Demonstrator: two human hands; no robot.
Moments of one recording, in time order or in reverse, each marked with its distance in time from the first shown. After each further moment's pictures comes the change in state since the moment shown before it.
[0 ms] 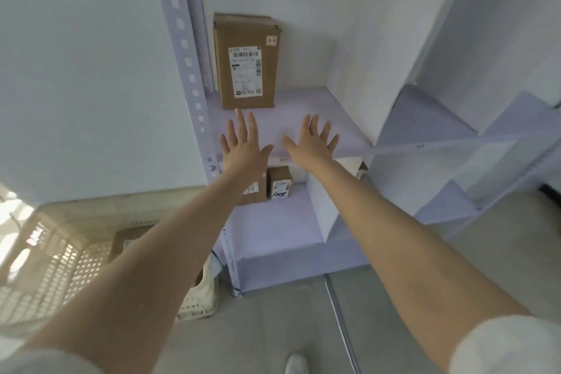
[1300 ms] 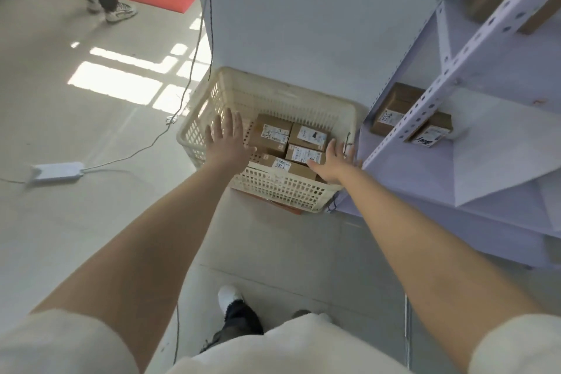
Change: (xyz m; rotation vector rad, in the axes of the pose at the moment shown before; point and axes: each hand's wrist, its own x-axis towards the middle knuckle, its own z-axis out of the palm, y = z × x) left_hand -0.274 -0.414 -0.015 0.181 -0.270 -0.525; right_hand -0.189 -0.235 0.277 -0.378 -0.714 -0.110
